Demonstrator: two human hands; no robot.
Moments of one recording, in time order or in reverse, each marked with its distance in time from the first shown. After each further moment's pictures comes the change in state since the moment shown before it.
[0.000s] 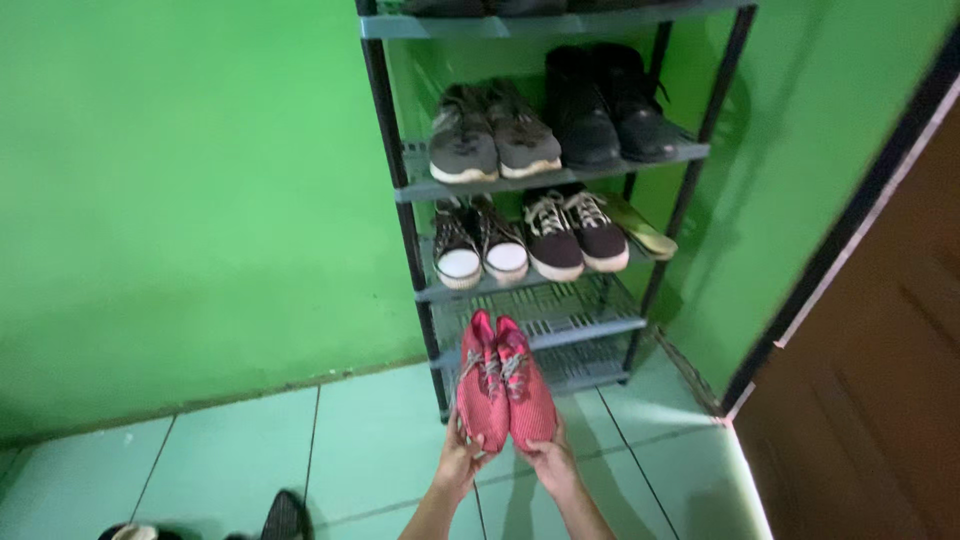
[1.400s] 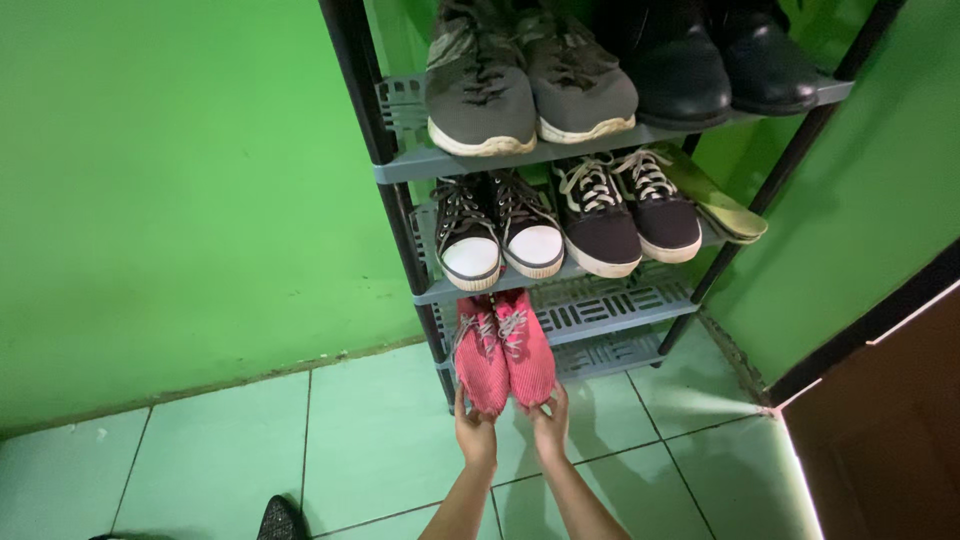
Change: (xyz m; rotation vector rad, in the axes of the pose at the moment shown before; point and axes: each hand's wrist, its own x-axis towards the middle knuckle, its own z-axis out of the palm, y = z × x) left_hand 0.174 -0.046 -0.045 0.290 0.519 0.209; right_hand 0.193 0.080 0.005 -0.321 0.219 -0.358
